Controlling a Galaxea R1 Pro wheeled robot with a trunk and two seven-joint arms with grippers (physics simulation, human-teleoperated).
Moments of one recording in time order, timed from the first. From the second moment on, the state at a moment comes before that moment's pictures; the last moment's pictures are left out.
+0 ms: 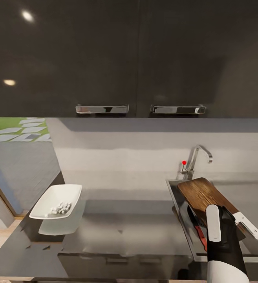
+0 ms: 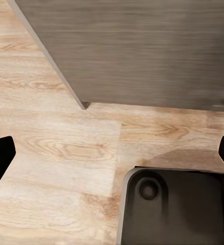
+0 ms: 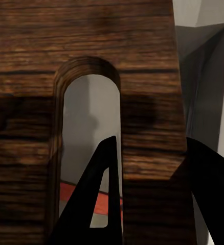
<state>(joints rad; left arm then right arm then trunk) 0.37 0.05 -0.27 -0.47 0.17 -0.80 0.31 -0.51 0.17 -0.52 -1.37 -0.43 0.48 -1.03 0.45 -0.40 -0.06</state>
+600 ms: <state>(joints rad) 0.37 0.05 -0.27 -0.46 0.17 -0.80 0.31 -0.51 0.17 -0.52 -1.37 -0.44 0.48 -1.03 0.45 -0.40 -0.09</state>
